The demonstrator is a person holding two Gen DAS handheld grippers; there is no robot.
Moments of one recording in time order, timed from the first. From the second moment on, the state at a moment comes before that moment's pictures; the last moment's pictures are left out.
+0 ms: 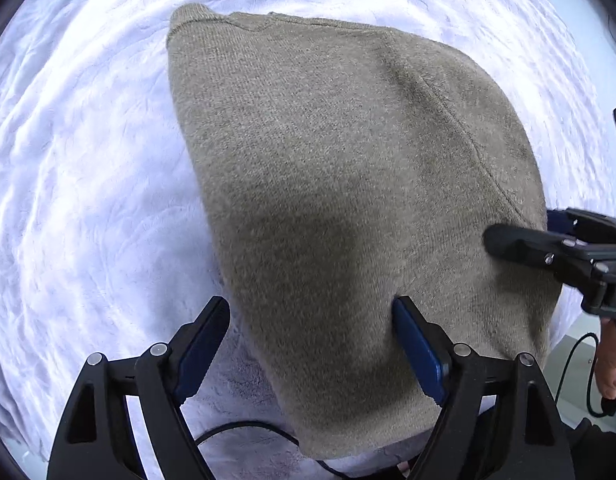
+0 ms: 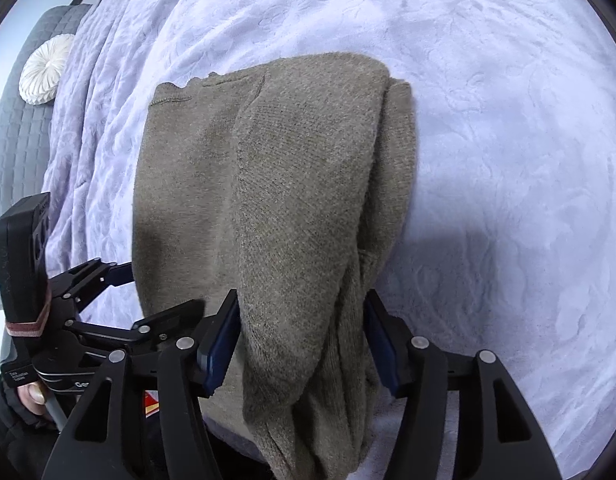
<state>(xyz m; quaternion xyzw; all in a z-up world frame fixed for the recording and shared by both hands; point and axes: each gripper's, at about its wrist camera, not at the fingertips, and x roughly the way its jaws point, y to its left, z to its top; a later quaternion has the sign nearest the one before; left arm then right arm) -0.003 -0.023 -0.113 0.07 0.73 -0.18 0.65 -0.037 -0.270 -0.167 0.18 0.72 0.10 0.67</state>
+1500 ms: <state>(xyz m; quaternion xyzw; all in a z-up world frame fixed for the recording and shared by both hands) -0.102 -0.020 -0.066 0.13 0.68 -0.18 0.70 -0.108 -0.220 -0.141 0.05 0.69 0.20 0.69</state>
